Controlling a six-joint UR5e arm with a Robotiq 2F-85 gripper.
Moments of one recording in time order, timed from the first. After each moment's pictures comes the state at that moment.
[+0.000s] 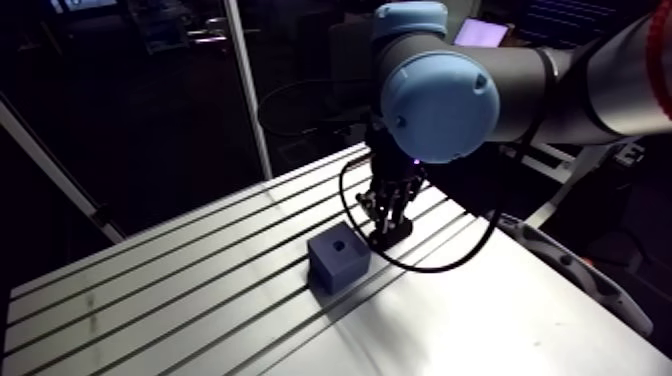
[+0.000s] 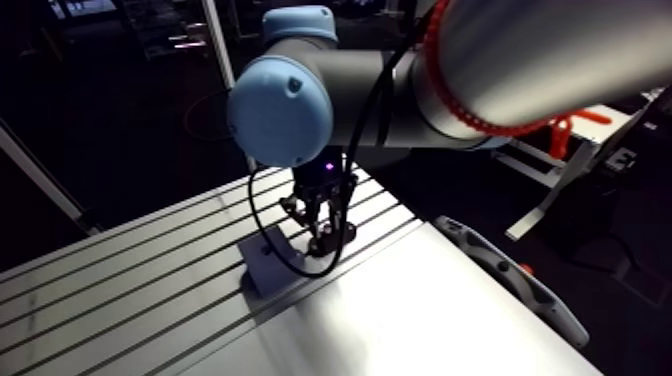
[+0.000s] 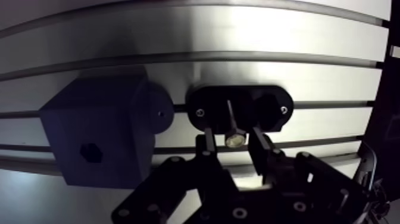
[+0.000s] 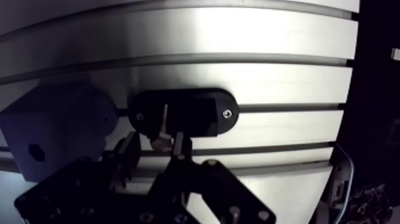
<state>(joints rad) -0.62 -1.27 1.98 -2.20 -1.64 -2.17</state>
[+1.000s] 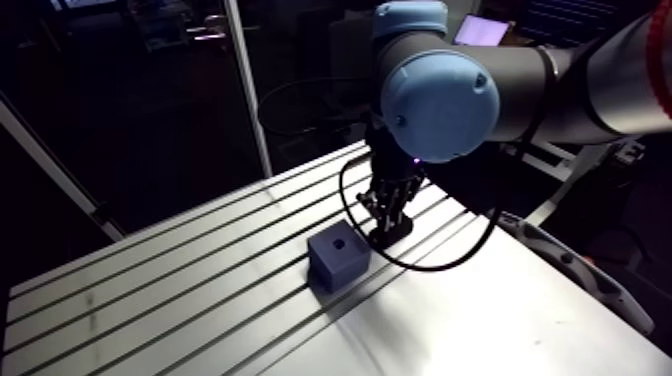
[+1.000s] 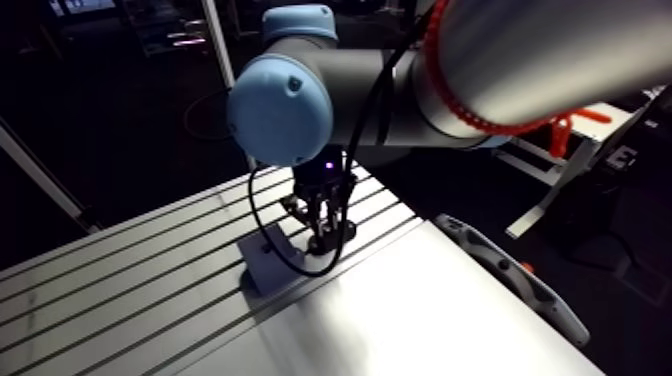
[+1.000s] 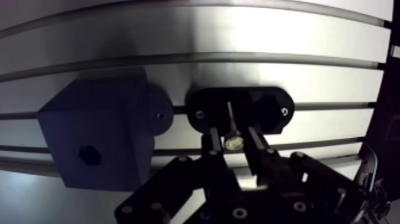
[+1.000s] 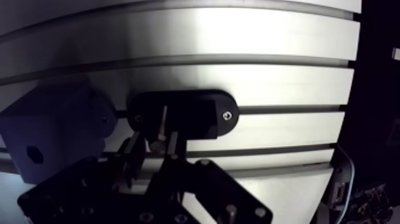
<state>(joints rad) -0.62 -1.26 1.98 -2.21 -1.64 -2.17</state>
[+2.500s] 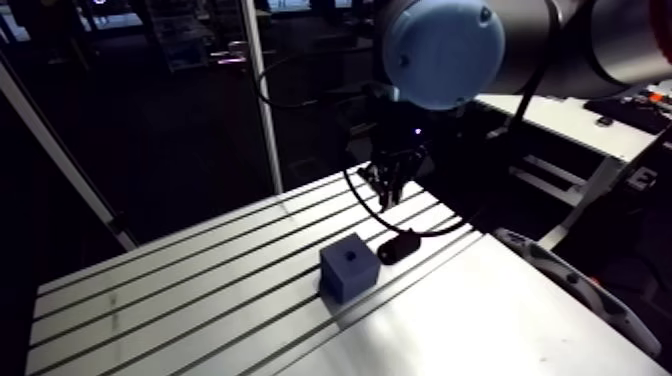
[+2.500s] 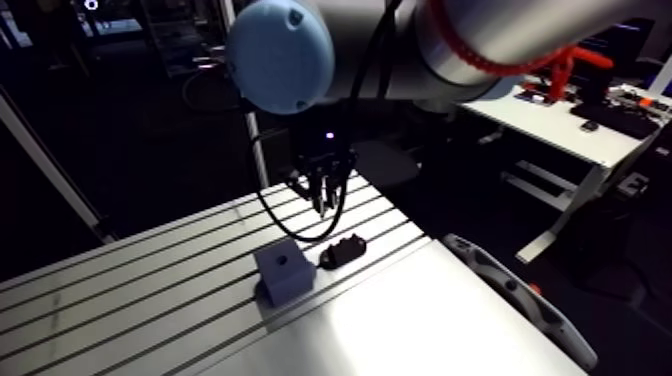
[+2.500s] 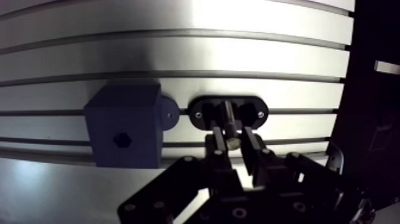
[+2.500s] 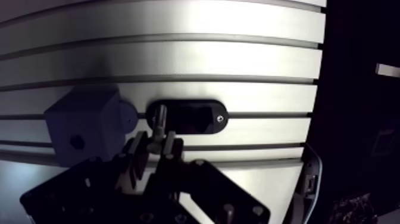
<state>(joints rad) -0.58 -1.34 1.87 -2.08 -1.64 -2.17</state>
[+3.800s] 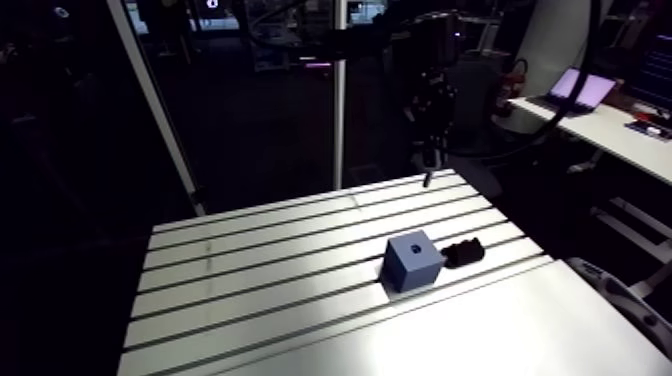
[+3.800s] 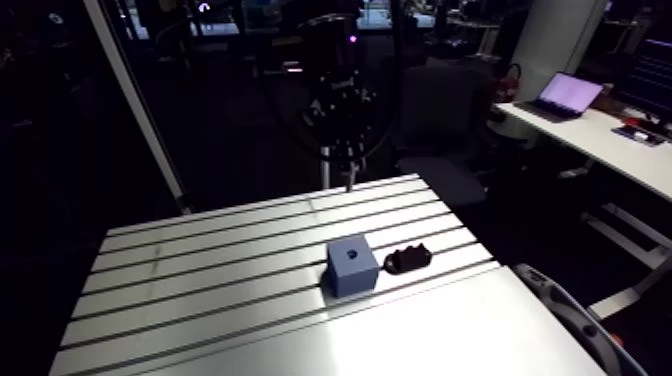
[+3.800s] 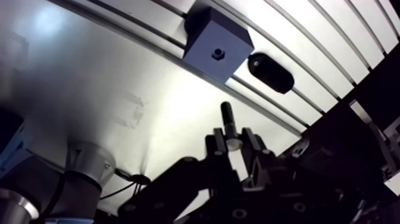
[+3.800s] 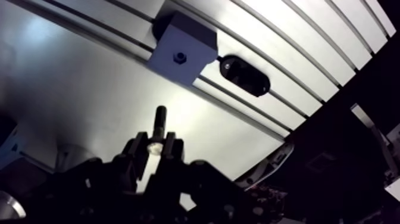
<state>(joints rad) -0.33 -1.37 1.56 -1.48 -1.80 -2.44</state>
